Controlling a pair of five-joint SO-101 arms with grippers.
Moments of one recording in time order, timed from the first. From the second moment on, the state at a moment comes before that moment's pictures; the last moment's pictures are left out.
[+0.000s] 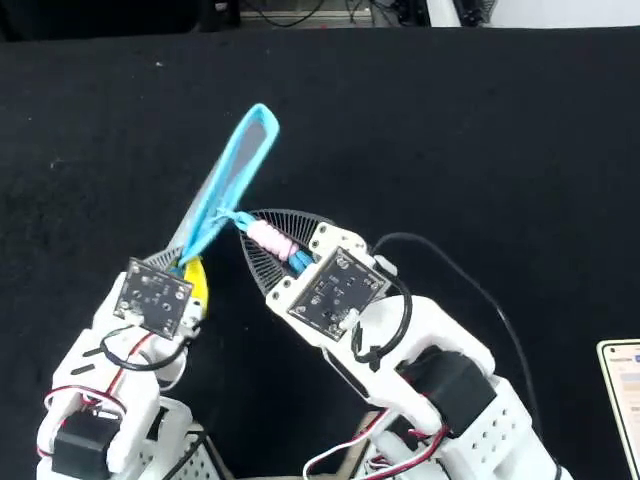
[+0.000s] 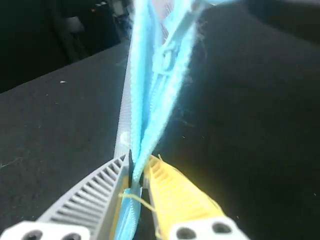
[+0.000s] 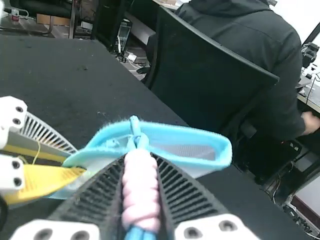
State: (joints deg) left arm 7.9 -104.7 66.0 69.0 -15.9; right arm -41.2 -69.9 48.1 42.7 22.7
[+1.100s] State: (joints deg) left arm 8.7 -104.1 74.2 58.2 -15.9; right arm -41.2 -68.0 48.1 42.9 22.5
